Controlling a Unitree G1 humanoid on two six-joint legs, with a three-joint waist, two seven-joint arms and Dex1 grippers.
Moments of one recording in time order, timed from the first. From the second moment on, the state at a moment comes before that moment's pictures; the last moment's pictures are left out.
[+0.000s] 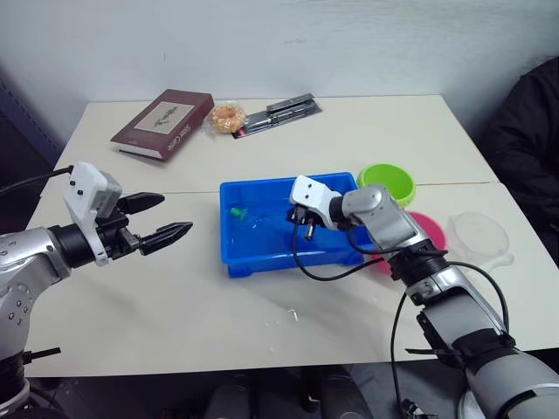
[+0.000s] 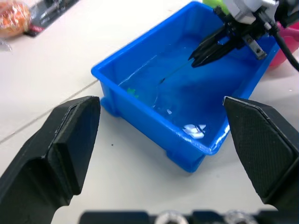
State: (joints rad) left arm -0.23 0.86 0.46 -0.41 -0.68 0.87 -0.73; right arm -0.92 -0.35 0.38 0.49 -0.08 0.29 0.92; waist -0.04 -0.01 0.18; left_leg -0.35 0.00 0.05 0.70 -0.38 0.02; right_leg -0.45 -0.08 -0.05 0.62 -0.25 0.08
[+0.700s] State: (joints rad) left arm -0.53 0.82 0.19 -0.21 -0.70 0.80 -0.92; right arm -0.53 -0.65 0.06 -0.10 0.14 0.42 0.98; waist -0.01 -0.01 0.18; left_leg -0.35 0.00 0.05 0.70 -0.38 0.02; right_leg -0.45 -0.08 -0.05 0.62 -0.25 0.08
